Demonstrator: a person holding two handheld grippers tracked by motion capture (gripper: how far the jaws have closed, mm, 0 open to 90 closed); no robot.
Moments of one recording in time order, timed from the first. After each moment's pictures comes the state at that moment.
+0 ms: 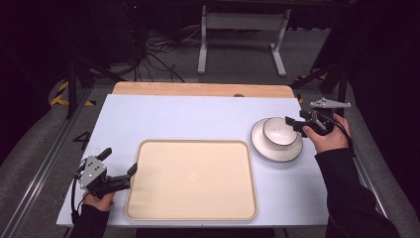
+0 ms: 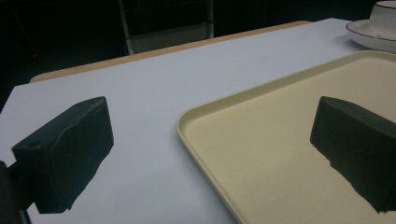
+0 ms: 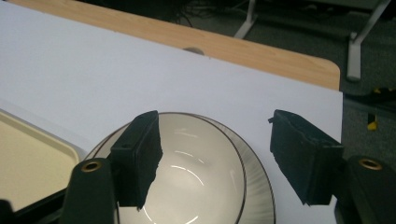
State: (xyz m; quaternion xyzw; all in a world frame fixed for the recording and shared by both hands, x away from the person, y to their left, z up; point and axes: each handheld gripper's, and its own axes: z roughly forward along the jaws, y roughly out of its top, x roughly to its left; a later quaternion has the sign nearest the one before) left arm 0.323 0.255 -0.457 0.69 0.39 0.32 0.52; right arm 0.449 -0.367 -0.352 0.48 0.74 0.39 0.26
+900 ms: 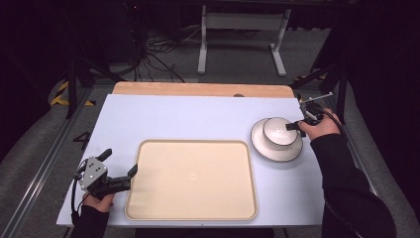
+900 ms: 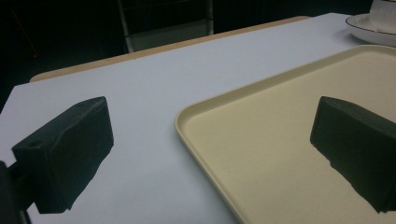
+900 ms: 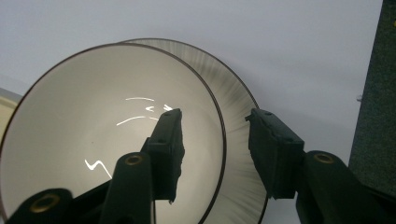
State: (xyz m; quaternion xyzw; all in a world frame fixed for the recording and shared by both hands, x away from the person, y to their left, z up) left arm 0.321 0.253 -0.458 0.70 0.38 0.32 0.52; right arm 0.494 -0.372 -0.374 0.57 0.78 0.24 0.13
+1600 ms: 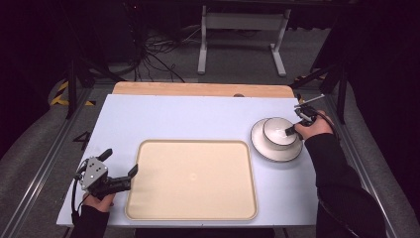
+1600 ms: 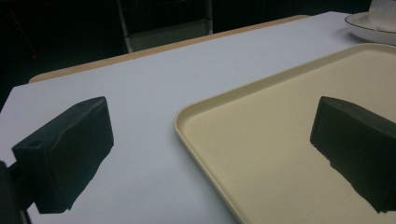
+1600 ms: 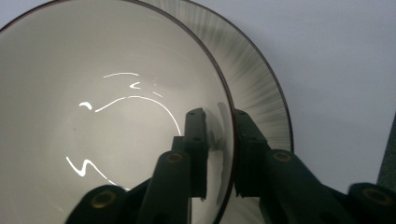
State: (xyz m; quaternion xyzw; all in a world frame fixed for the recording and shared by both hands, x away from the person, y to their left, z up) left arm 0.321 0.253 -0.458 0.70 0.38 0.32 0.51; right arm 0.504 -0.367 -0.393 0.59 0.78 0.20 0.08
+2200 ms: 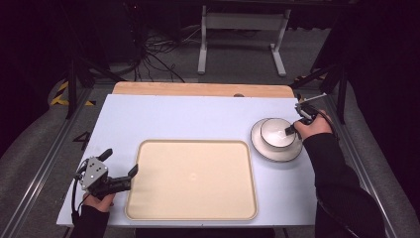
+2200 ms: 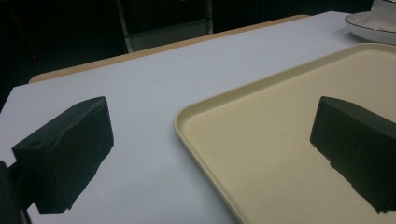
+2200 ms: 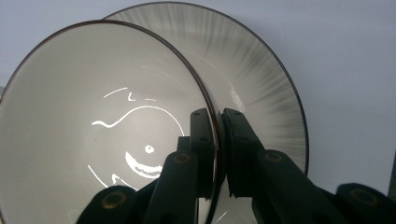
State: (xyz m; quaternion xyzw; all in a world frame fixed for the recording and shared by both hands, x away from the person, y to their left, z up) left arm 0.322 0.253 -0.458 0.70 0.38 0.32 0.51; right arm 0.501 -0.363 -0.384 0.63 0.75 0.20 0.06
